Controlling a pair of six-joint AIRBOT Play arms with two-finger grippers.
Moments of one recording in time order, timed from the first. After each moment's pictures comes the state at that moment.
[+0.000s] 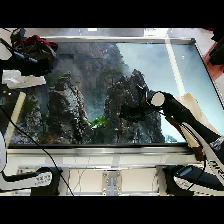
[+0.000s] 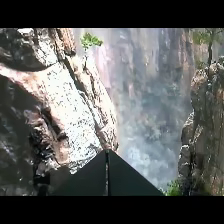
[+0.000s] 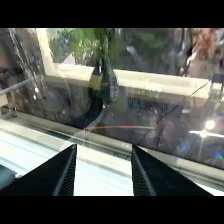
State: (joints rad) left arm 0.04 -1.38 1.64 1.36 -1.25 -1.62; right arm 0.44 -1.26 1.01 -1.00 1.04 1.89
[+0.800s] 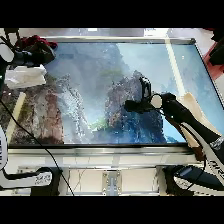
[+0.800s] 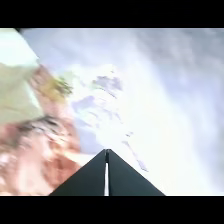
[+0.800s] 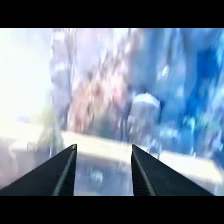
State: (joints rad) left arm 0.04 -1.41 1.64 1.63 -0.96 -1.55; right arm 0.44 -1.26 1.01 -1.30 0.82 1.89
